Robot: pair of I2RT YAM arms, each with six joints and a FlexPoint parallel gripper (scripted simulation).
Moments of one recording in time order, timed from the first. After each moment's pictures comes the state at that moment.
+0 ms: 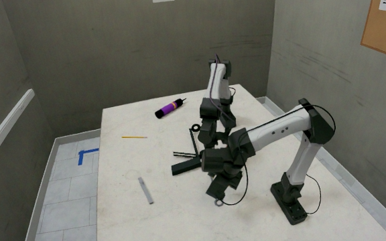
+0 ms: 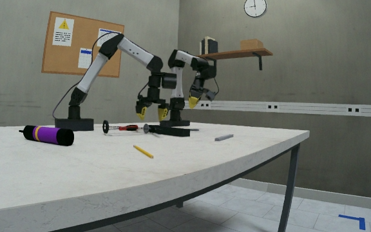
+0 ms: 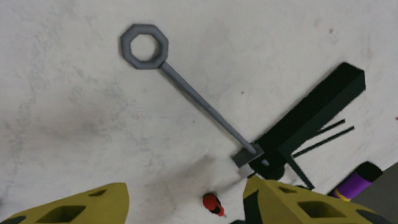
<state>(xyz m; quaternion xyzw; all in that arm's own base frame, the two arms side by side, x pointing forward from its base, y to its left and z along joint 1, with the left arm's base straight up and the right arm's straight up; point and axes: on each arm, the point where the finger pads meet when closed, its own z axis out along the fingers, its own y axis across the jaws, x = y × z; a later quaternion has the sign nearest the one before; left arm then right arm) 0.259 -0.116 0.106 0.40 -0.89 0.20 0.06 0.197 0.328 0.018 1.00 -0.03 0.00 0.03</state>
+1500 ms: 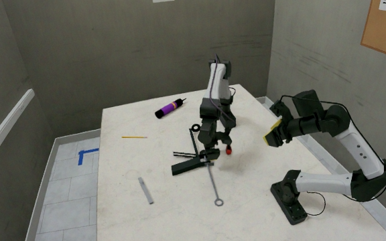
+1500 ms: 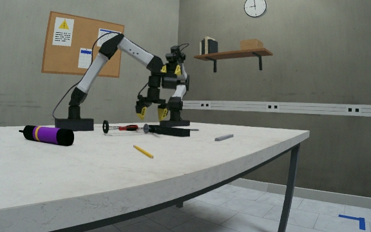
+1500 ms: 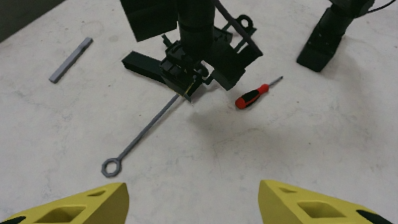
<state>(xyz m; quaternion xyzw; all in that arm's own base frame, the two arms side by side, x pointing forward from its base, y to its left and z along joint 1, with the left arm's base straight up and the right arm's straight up) 0.086 -0.124 0.282 -0.41 -0.79 0.21 -0.40 0.197 0.327 0.018 1.00 -0.03 0.00 0.03</state>
